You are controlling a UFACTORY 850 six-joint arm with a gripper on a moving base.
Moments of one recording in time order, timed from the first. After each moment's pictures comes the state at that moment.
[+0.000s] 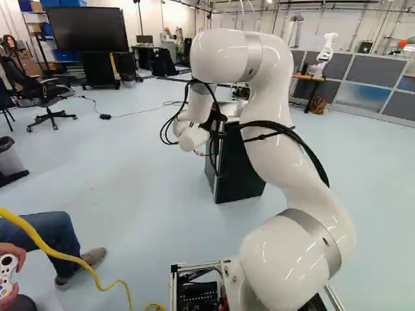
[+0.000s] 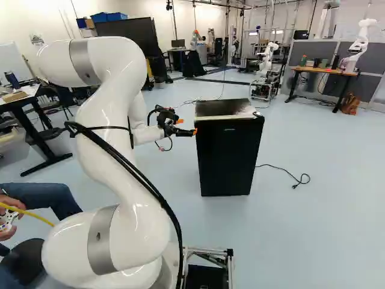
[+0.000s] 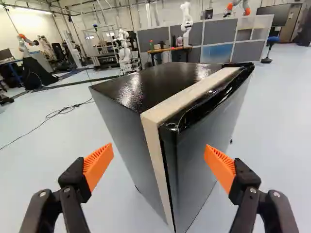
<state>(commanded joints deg) 18.4 -40.5 -57.3 60.7 68.2 -7.8</state>
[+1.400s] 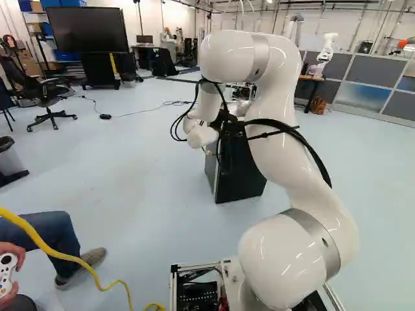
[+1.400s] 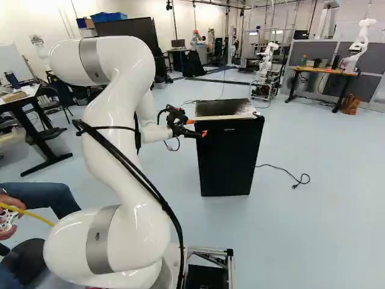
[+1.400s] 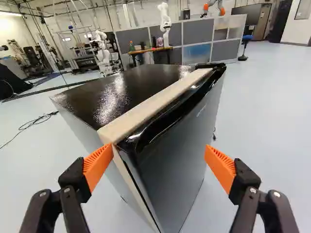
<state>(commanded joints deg) 14.1 -39.9 -56.3 62.9 68.2 -7.8</state>
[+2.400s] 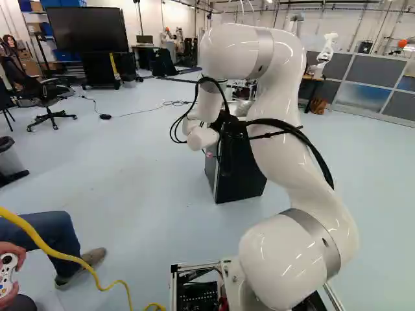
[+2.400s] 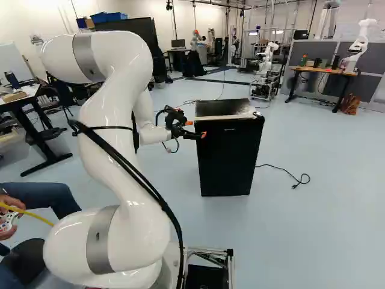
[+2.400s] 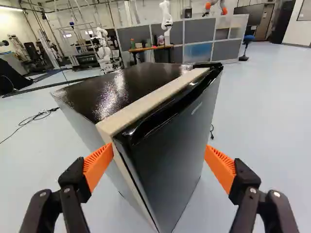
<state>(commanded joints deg) 14.9 -38.4 -54.0 62.9 68.2 -7.8</state>
